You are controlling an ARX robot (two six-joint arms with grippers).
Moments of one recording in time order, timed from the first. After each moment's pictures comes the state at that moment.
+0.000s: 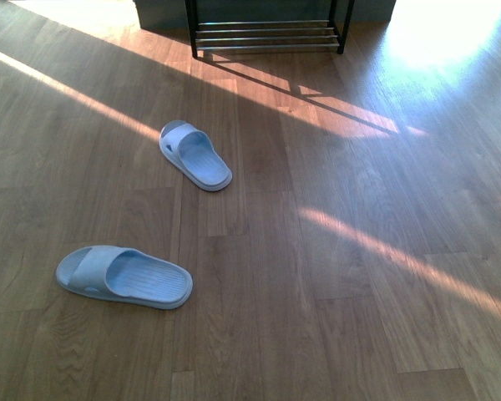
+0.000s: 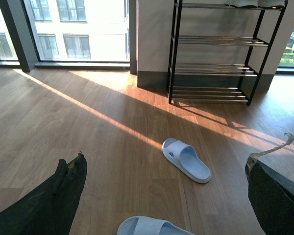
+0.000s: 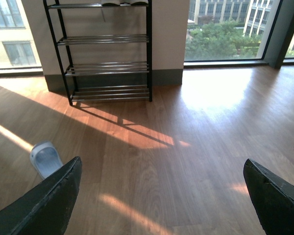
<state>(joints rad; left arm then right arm) 0.00 0.02 0.01 0.00 0.00 -0.01 0.00 0.00 0.02 0.00 0.00 0.00</state>
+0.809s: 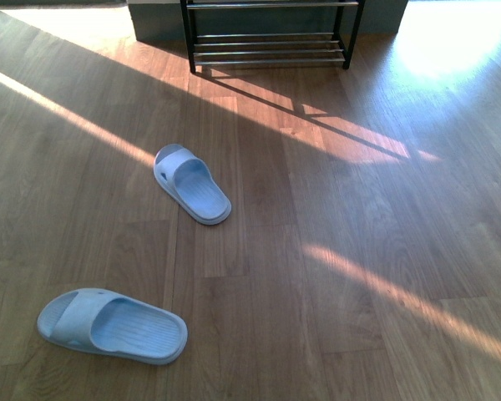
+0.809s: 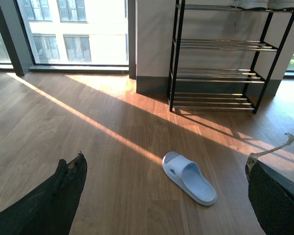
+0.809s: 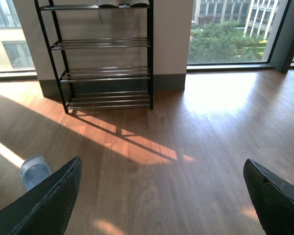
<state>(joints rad) 0.00 0.02 0.01 0.00 0.00 -0.01 0.00 0.00 0.02 0.00 0.00 0.00</state>
